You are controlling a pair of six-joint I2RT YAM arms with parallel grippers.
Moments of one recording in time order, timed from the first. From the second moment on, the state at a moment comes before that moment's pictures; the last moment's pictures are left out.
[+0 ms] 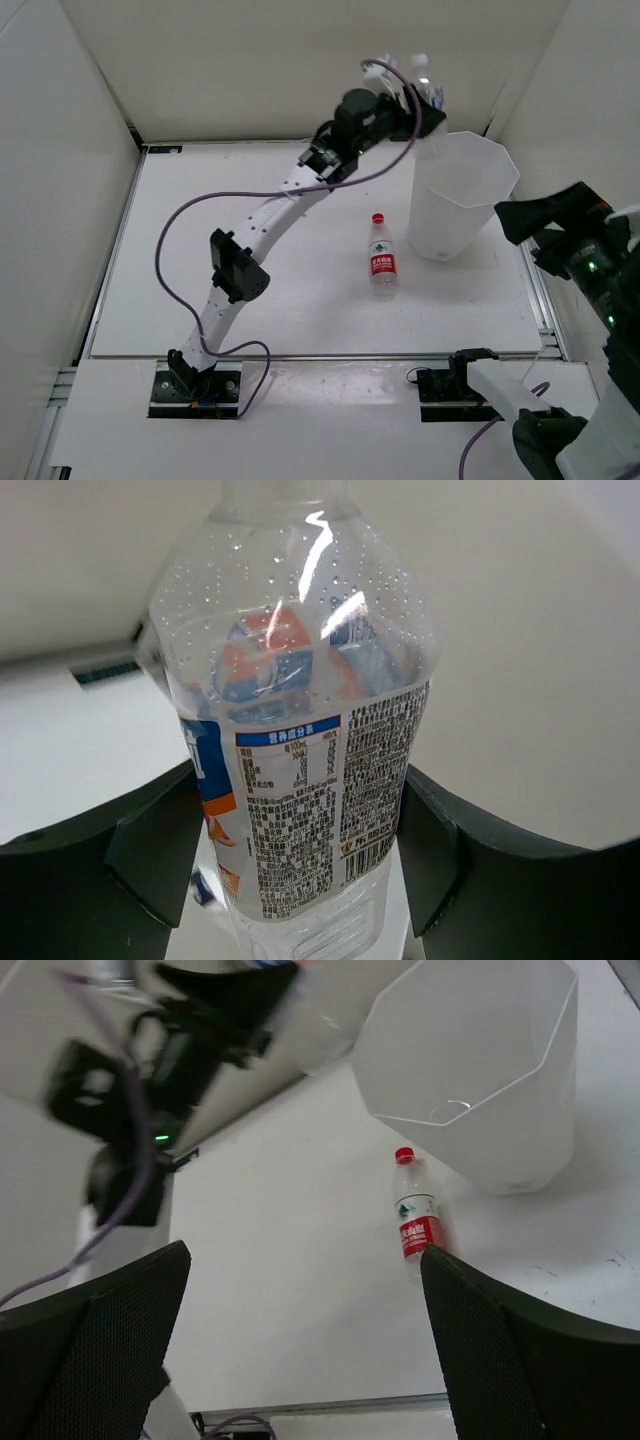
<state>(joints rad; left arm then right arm) -0.77 2.26 2.59 -0.20 0.08 -0.65 0.12 0.97 2.10 -1.41 -0.01 0.65</state>
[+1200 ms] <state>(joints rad) -0.75 2.05 1.59 -0.20 0.27 -0.60 0.12 0.88 1.78 -1.43 -0.15 0.55</state>
